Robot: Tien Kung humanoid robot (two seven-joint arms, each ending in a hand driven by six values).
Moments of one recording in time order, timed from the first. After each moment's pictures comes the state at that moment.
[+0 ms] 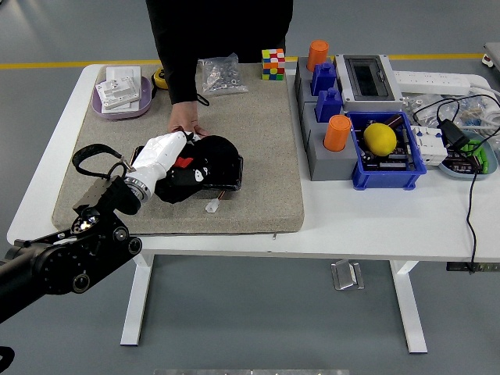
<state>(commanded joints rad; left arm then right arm) -0.66 0.25 -0.53 -1.02 1.68 0.37 0.16 0.08 -0.34 0.31 0.18 -0.34 0.10 -0.14</state>
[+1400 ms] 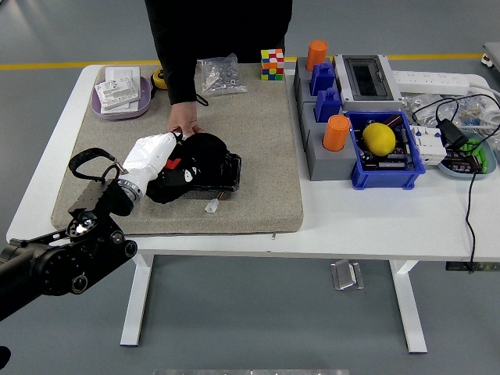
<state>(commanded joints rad) -0.65 0.27 -0.54 -0.94 1.74 0.43 0.19 0.08 -0.34 0.29 0.18 -0.32 0.10 -0.14</state>
